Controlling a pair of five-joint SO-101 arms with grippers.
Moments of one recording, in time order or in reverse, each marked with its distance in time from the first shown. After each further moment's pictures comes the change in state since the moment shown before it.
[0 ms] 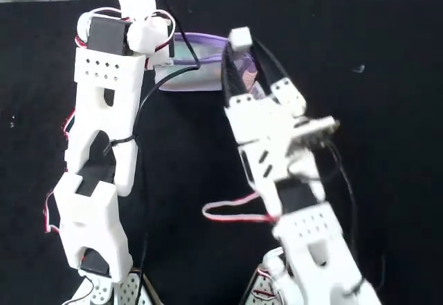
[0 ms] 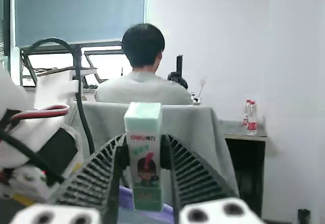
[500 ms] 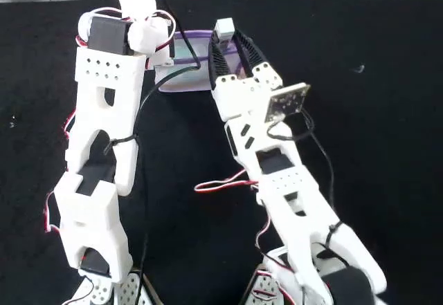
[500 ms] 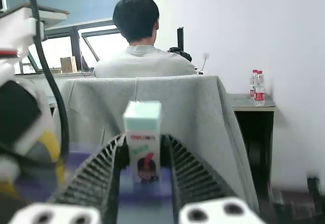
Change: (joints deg) left arm 0.0 0.0 0.1 0.0 0.0; right arm 0.3 27.7 -4.7 -15.5 -2.5
